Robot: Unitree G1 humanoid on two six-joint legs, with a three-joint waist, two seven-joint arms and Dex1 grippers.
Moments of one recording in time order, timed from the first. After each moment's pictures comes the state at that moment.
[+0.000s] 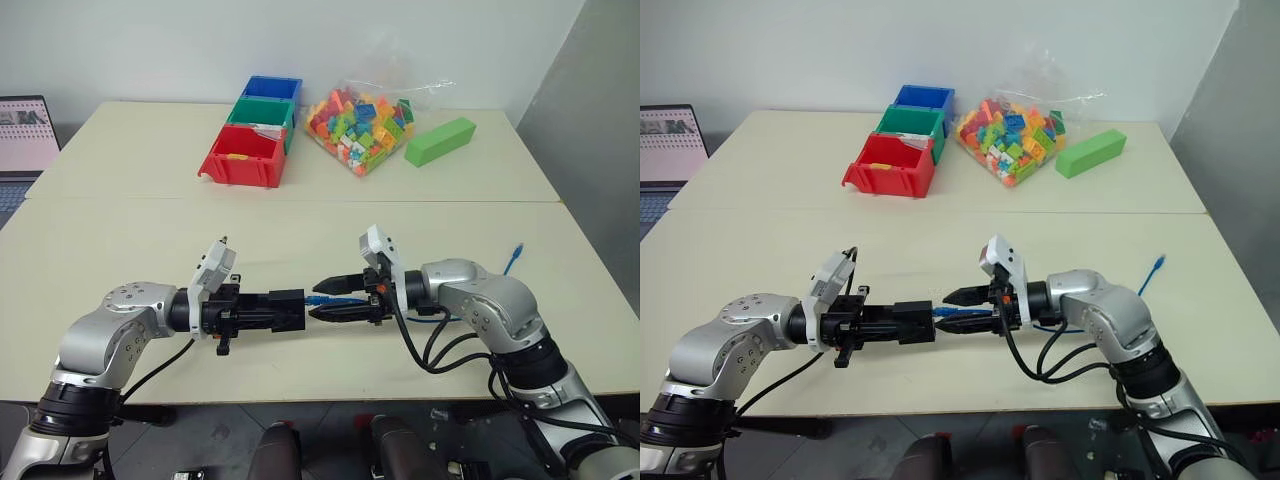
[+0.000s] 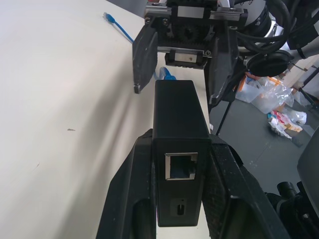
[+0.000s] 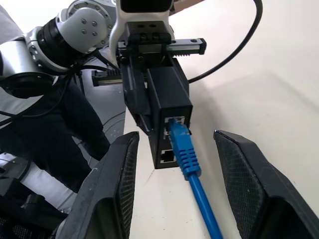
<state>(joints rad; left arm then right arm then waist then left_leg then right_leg) -0.27 0.79 0.03 -0.12 -0.68 0.60 -1.34 -0.61 -0.37 0.32 -0.19 0.57 0.84 0.96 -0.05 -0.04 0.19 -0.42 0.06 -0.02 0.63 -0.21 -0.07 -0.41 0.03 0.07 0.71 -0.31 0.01</state>
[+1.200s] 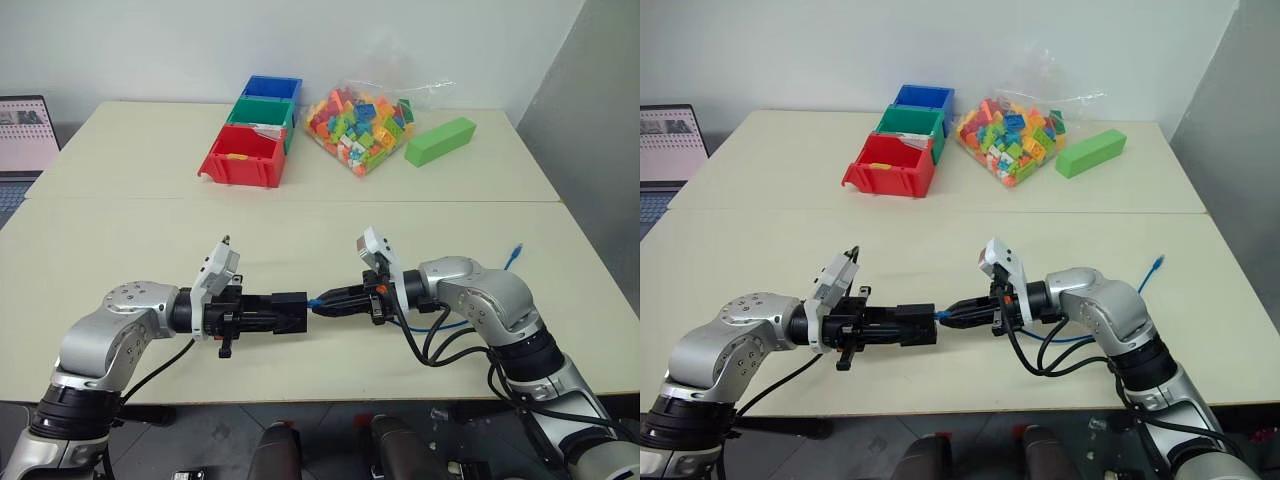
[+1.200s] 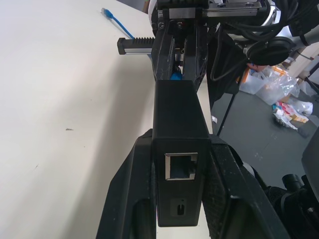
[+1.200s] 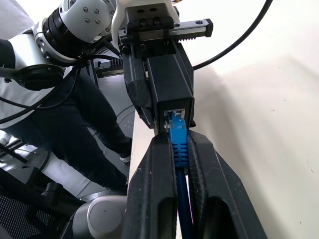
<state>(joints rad) -0.26 0.79 0.03 -0.17 -0.66 0.60 -1.33 -0.64 -0.39 0.32 -0.15 0.57 0.88 1.04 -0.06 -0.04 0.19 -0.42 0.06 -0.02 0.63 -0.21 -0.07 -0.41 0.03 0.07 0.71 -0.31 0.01</state>
